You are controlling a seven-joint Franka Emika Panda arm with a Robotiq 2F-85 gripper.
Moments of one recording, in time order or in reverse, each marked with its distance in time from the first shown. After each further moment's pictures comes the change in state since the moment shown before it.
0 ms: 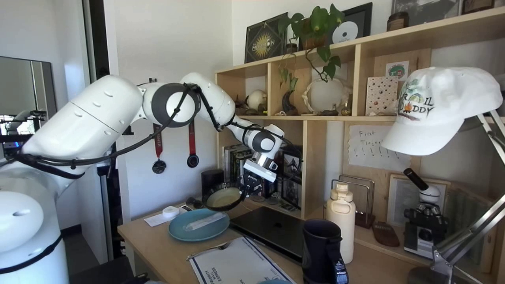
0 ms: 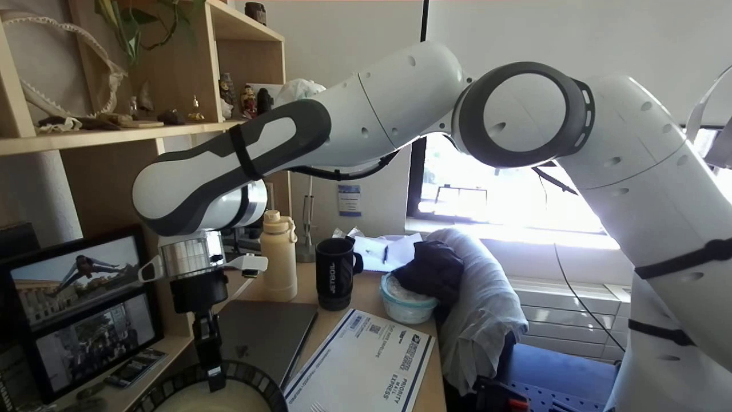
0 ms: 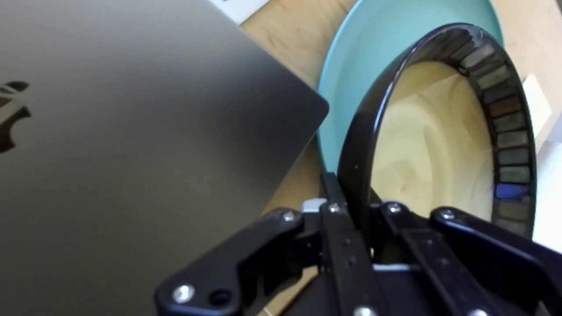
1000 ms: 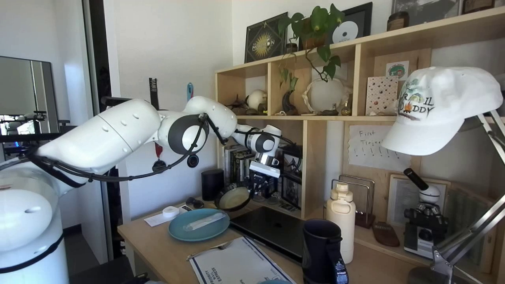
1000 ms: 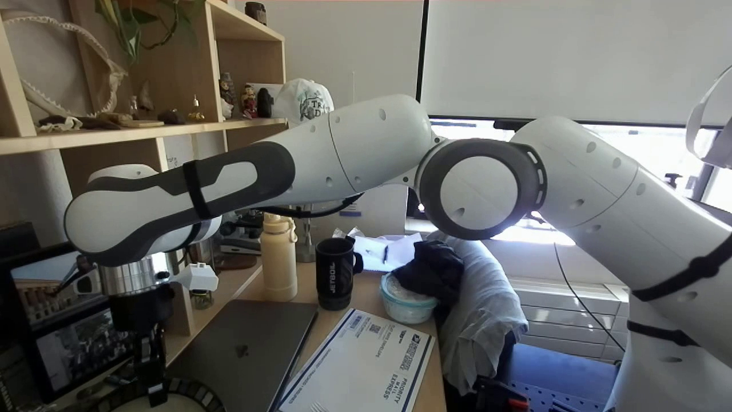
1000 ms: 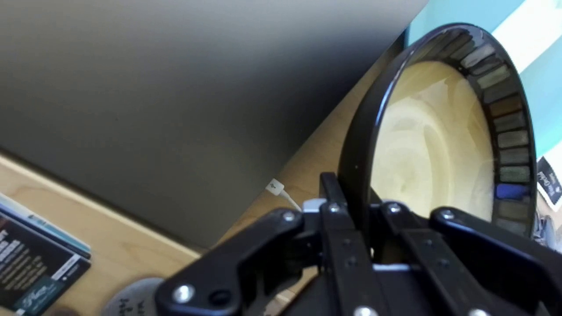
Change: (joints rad) arm 0.091 0.256 0.000 0.405 -0.108 -0.014 0.027
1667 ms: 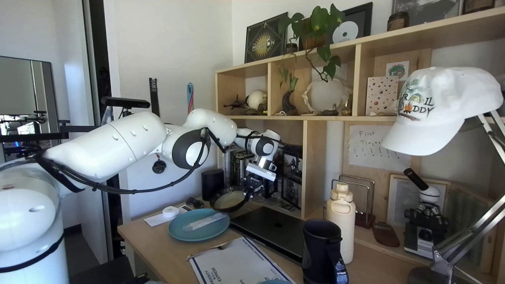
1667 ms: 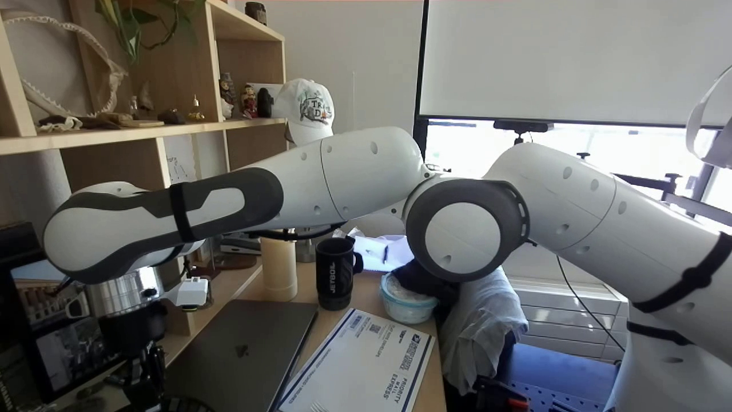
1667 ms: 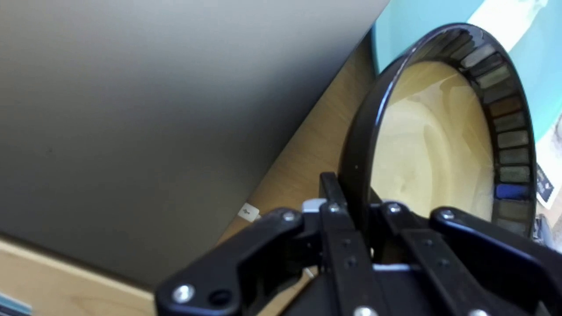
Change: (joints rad) arm 0.035 0.137 0.001 0.204 0.000 -0.164 0.098
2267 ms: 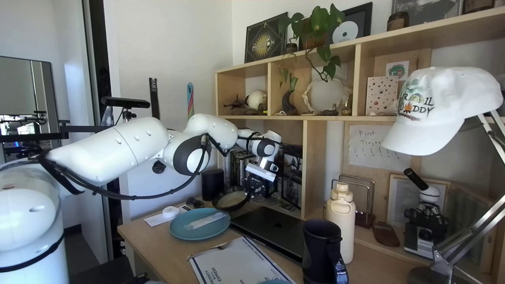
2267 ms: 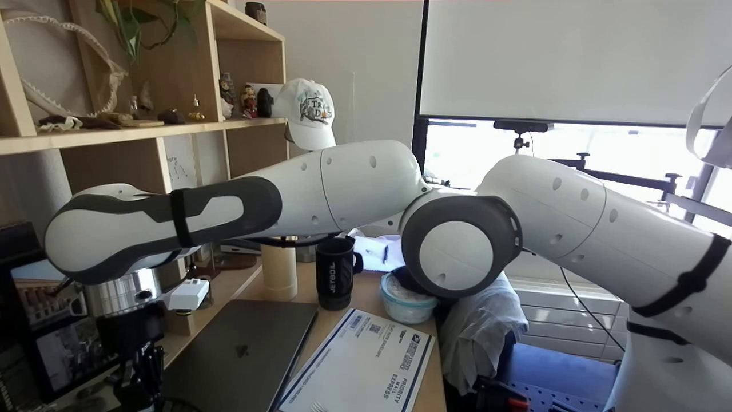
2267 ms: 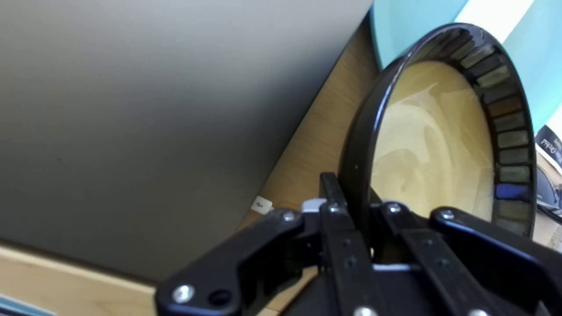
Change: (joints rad) arm 0.002 0.057 0.002 0.093 0.007 -0.017 0.089
